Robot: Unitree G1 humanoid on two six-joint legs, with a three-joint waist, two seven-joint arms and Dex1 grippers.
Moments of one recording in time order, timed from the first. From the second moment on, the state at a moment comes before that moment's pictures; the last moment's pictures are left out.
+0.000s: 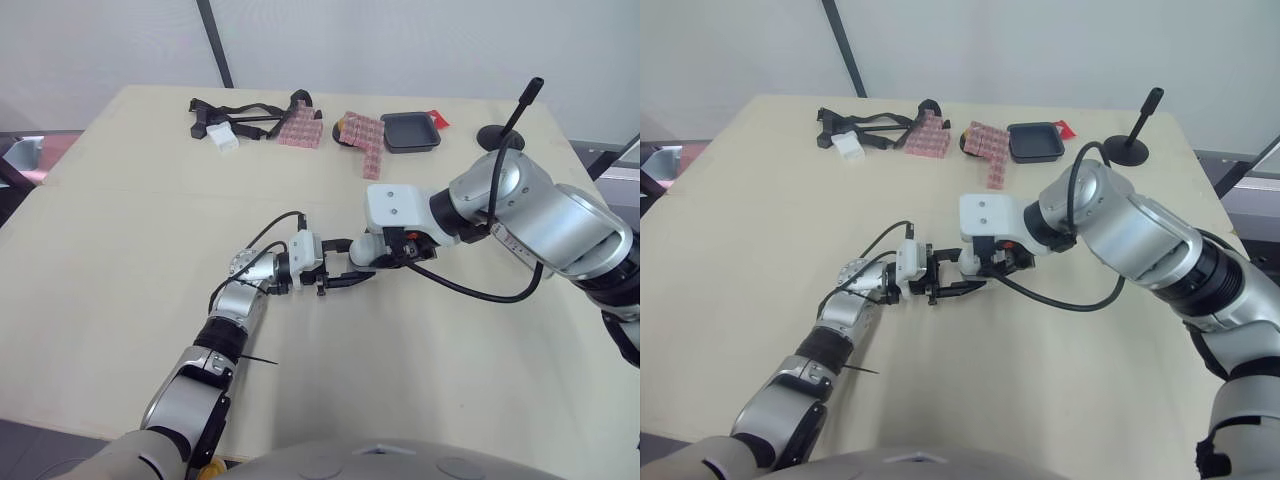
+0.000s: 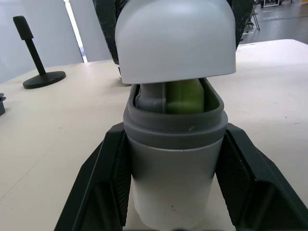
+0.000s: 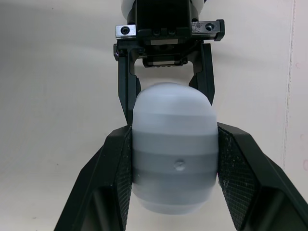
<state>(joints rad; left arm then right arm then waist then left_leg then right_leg) -0.48 0.12 -0.22 0.56 -0.24 -0.47 -1.24 -0.99 -0.82 0.63 -0.47 0.28 0.98 1.16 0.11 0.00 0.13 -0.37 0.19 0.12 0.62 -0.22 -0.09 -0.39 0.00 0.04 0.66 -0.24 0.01</state>
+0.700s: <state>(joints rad) -0.48 0.12 -0.22 0.56 -0.23 -0.46 -1.23 -0.98 -0.82 0.63 -0.47 0.28 0.99 1.16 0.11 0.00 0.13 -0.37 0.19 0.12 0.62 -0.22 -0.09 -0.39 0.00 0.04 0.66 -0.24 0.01</state>
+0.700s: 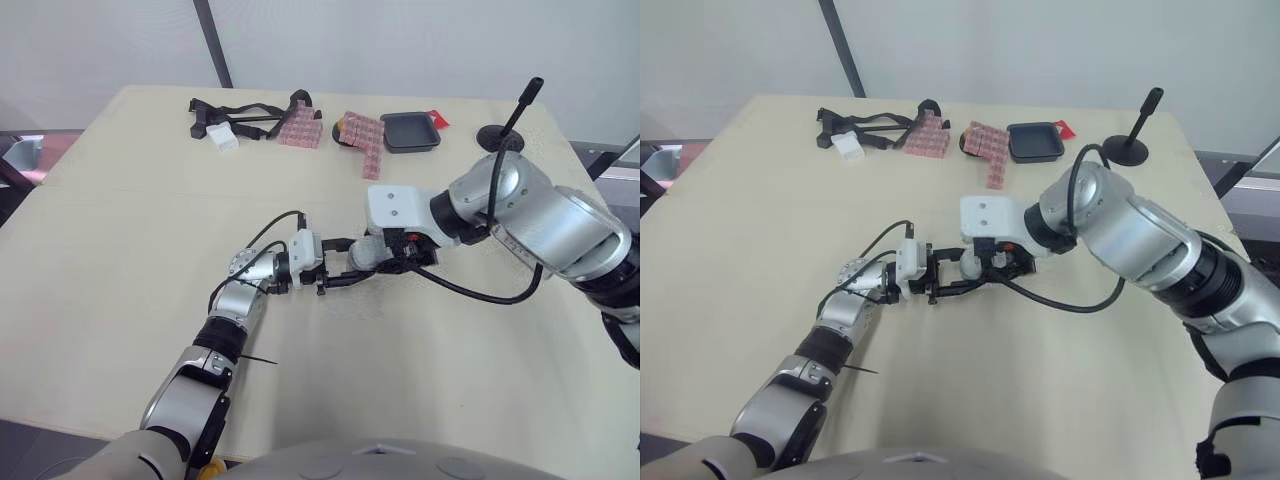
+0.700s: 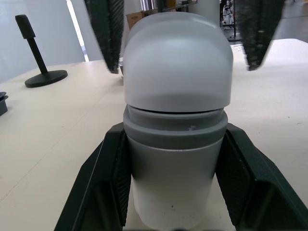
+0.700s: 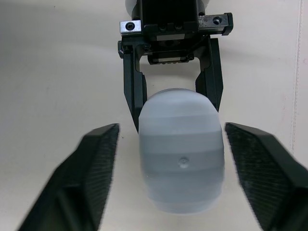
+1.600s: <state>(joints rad) -0.48 0.14 -0.22 0.54 -0.24 -0.45 -1.22 -0.95 -0.92 0.36 -0.53 0.42 1.13 1.15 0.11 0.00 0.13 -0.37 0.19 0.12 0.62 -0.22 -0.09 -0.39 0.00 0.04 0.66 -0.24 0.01</state>
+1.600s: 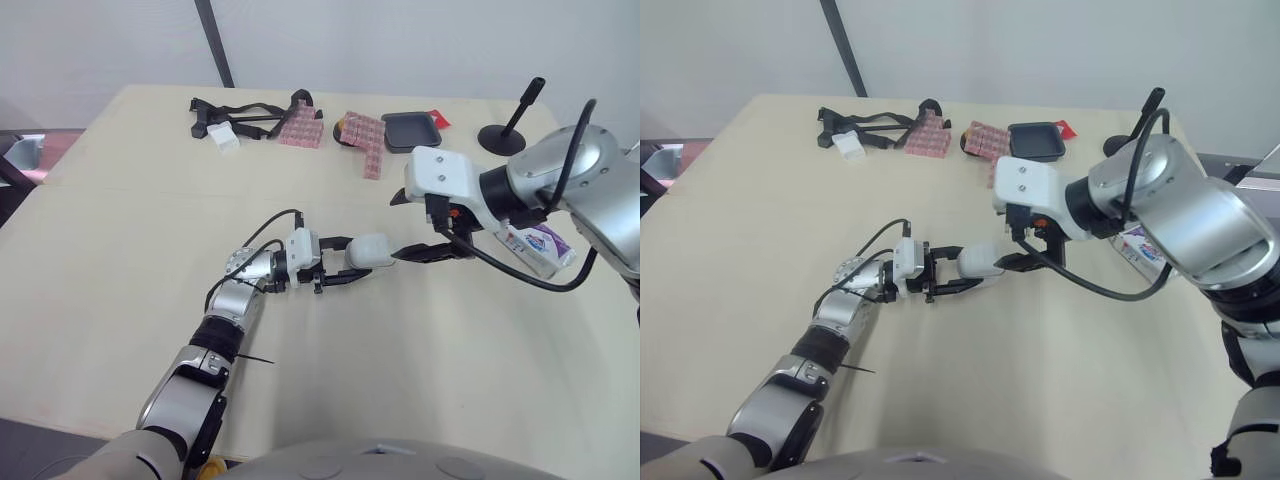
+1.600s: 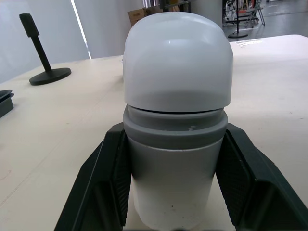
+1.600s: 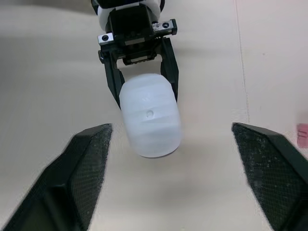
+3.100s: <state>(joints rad) -0.48 0.15 -0.22 0.53 -0.24 -0.43 -1.20 -0.86 -0.88 0.42 -0.52 0.42 1.03 1.06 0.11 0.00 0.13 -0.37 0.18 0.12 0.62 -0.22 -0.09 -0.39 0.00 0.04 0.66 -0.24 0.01</state>
